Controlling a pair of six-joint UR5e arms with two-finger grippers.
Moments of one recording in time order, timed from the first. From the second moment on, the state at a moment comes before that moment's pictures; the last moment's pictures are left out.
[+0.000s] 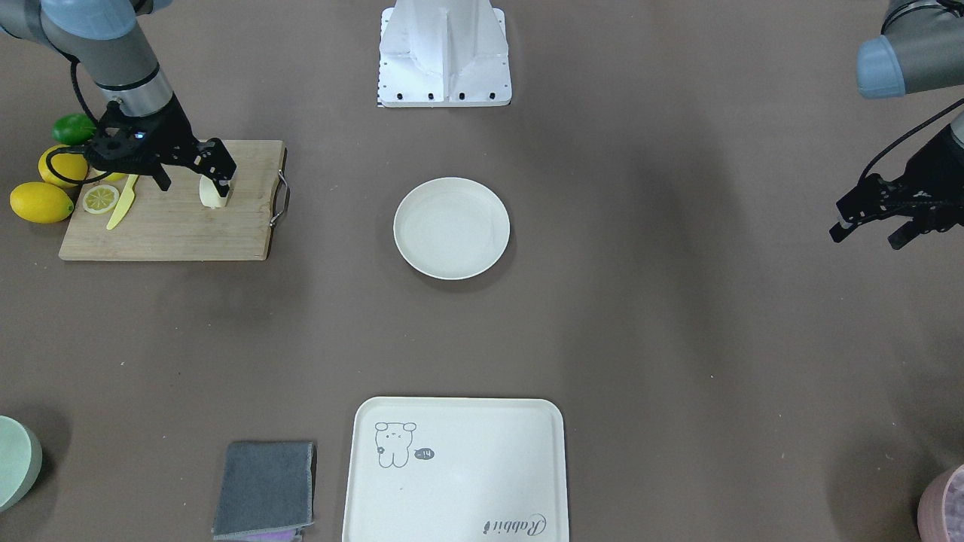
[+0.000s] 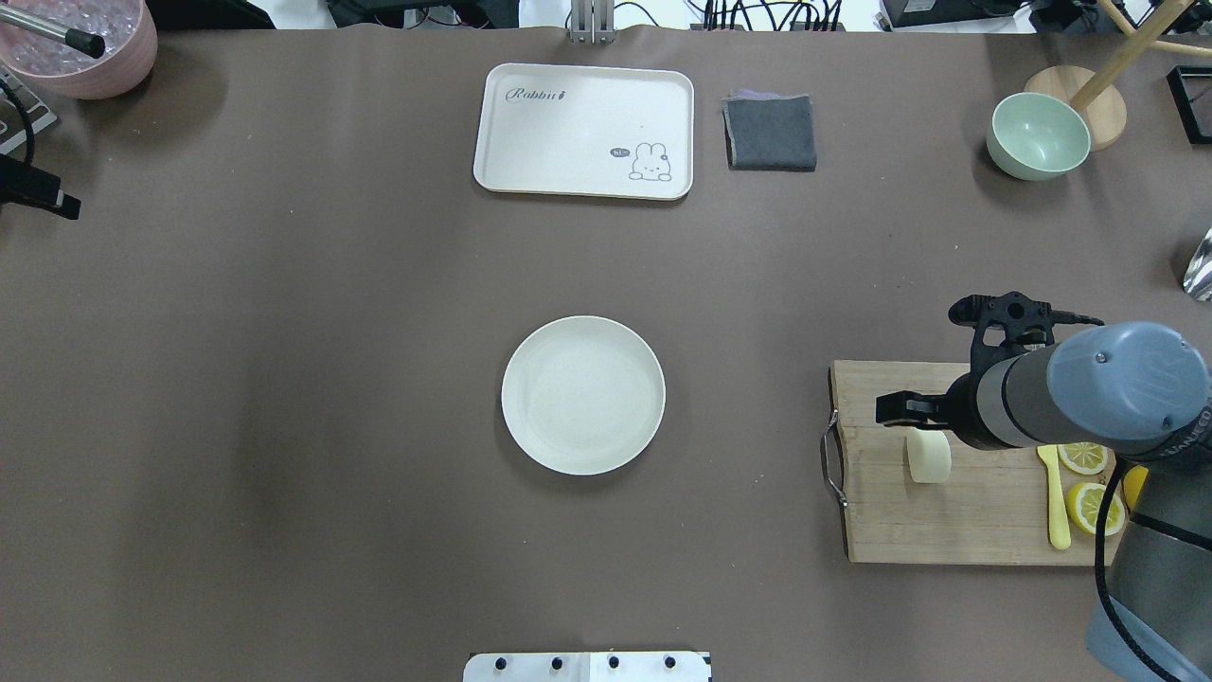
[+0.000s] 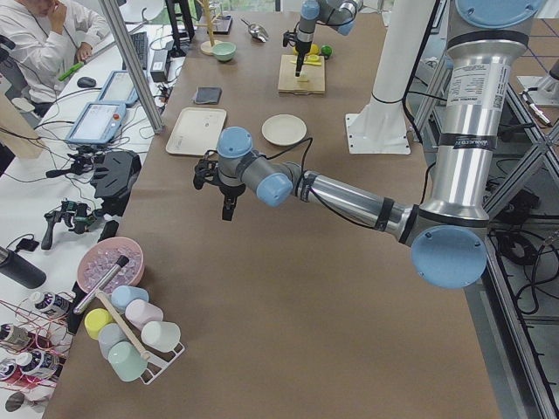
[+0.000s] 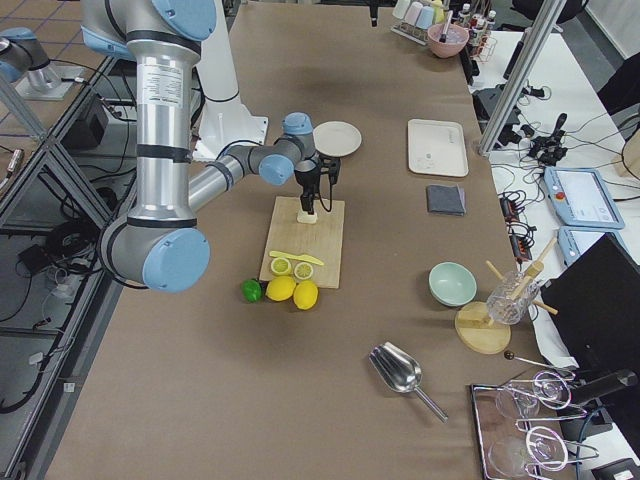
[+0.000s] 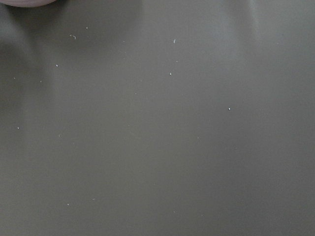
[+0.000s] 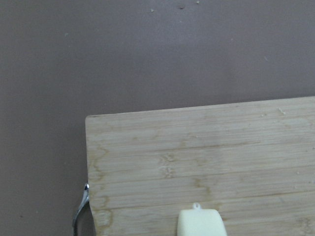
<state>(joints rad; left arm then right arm) -1.23 -1.66 -1.78 -1.93 -2.32 -0.61 0.51 -1.63 2.09 -1.30 1.78 1.31</state>
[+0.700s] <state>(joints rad) -1.23 -1.66 -1.78 -1.93 -2.32 -0.61 0.45 -1.73 2.00 -1.09 1.73 1.30</state>
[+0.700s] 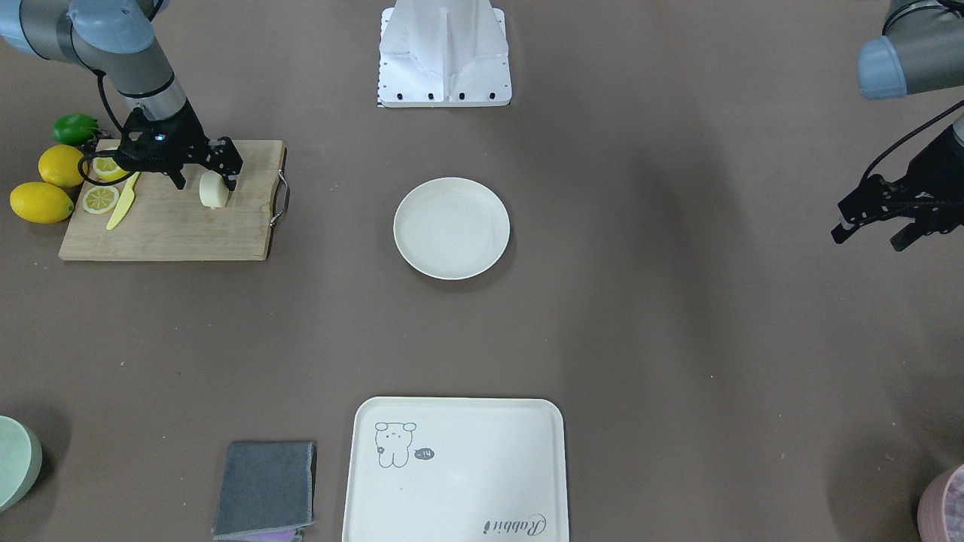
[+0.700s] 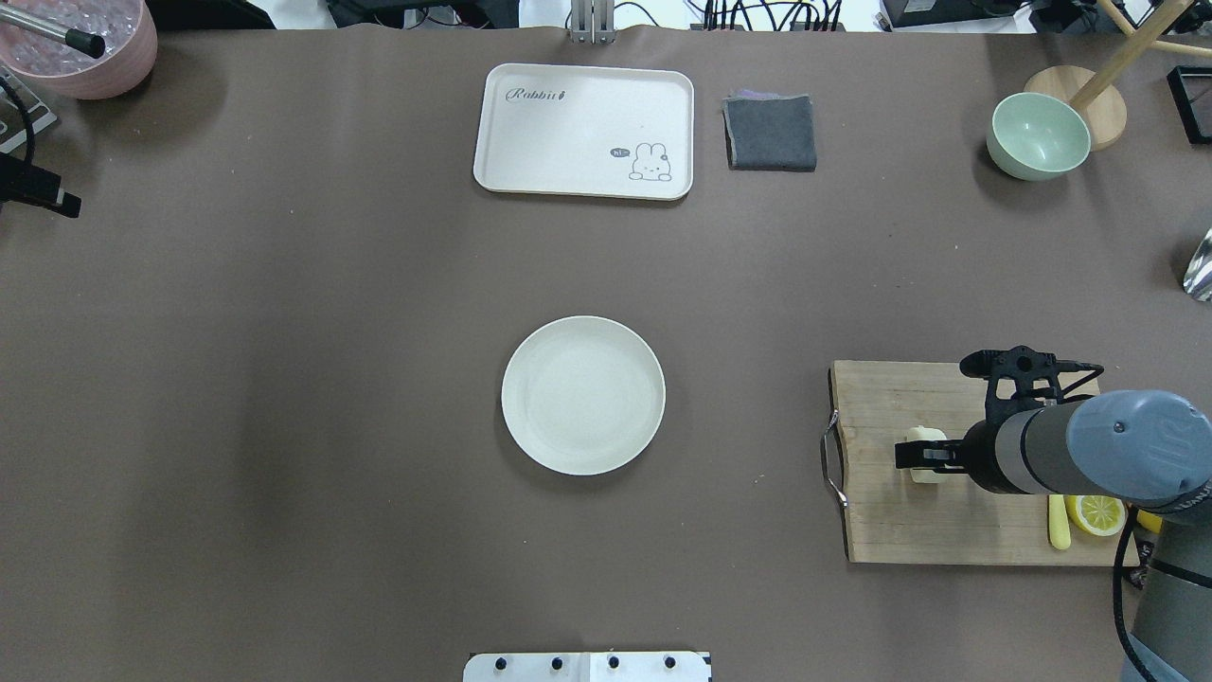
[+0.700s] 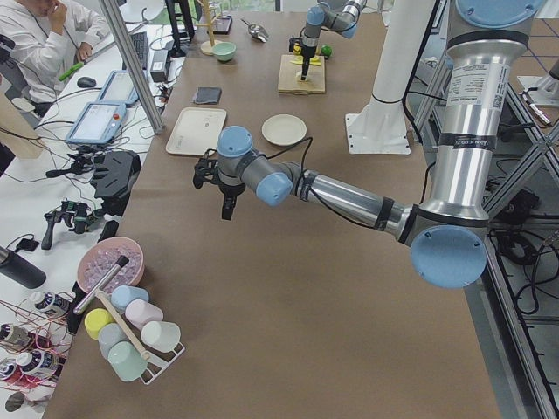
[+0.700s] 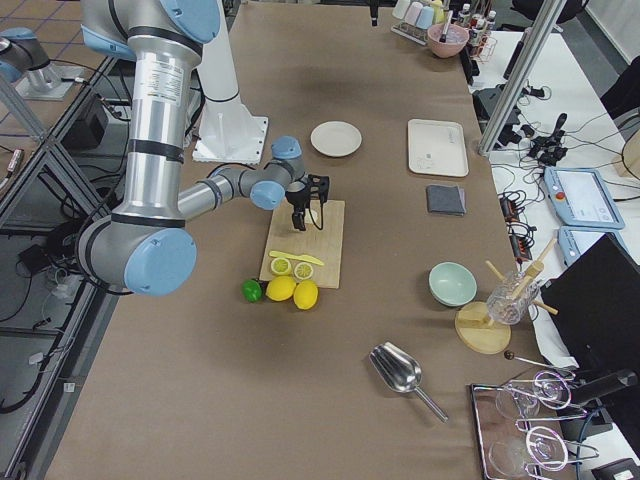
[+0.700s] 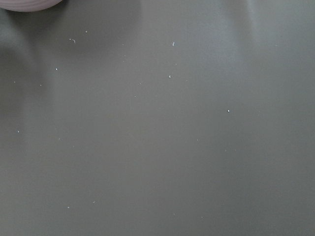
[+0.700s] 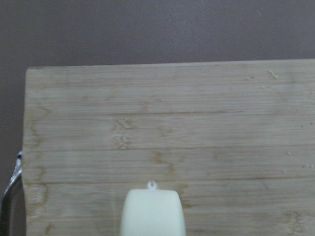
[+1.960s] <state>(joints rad) -1.23 -1.66 -1.78 -1.93 -2.32 -0.61 0.44 -1.21 1.94 -1.55 1.72 1.32</state>
